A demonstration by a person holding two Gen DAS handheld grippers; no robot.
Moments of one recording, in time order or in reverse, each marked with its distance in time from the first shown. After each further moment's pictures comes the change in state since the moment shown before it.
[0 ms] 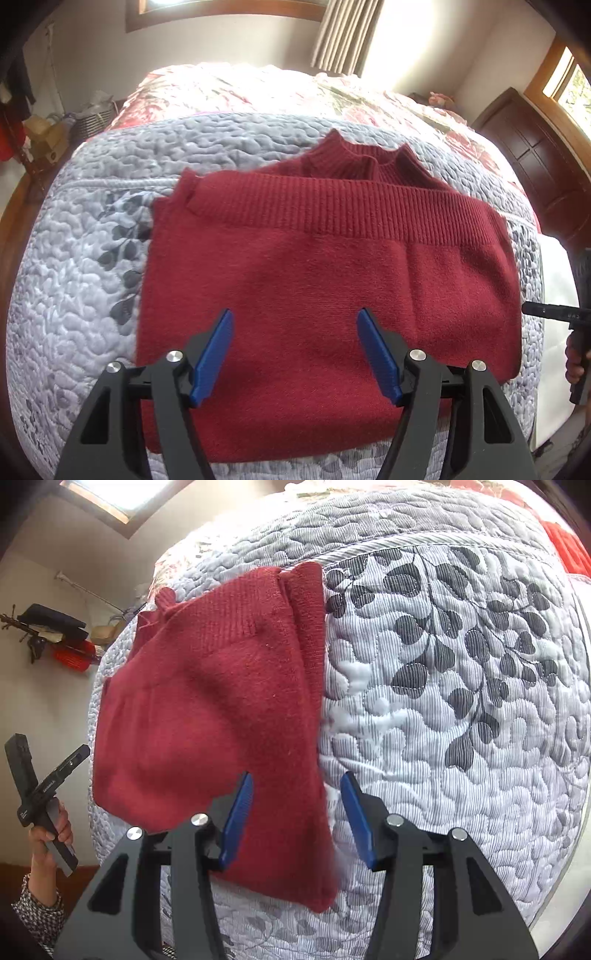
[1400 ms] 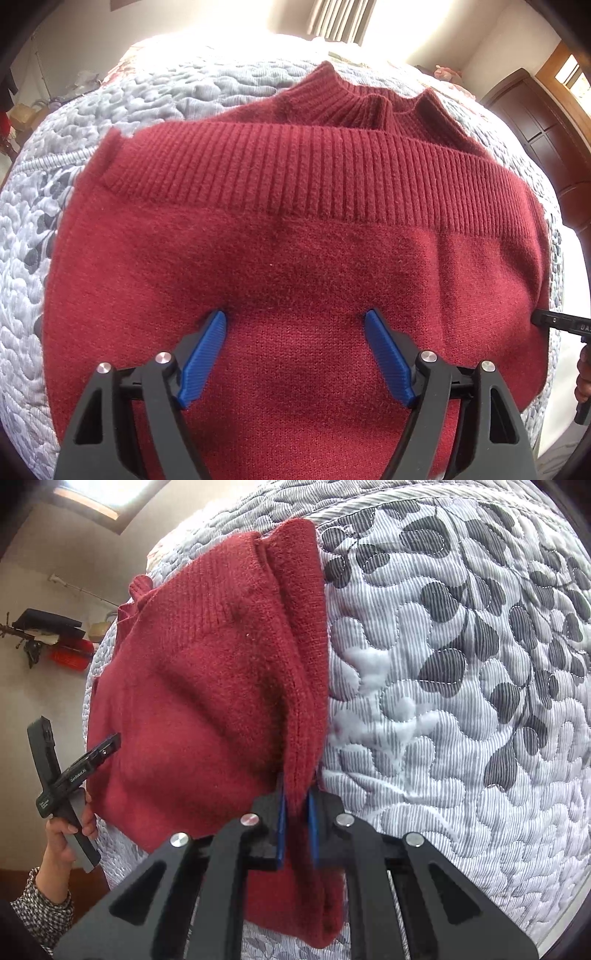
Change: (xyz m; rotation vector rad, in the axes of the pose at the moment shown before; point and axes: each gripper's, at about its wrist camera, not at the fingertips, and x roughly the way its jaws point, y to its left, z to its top) left arm 0.081 -0.017 0.002 -0.008 0.106 -0.009; right arm 0.035 -0.004 0.005 0.045 0.062 0.029
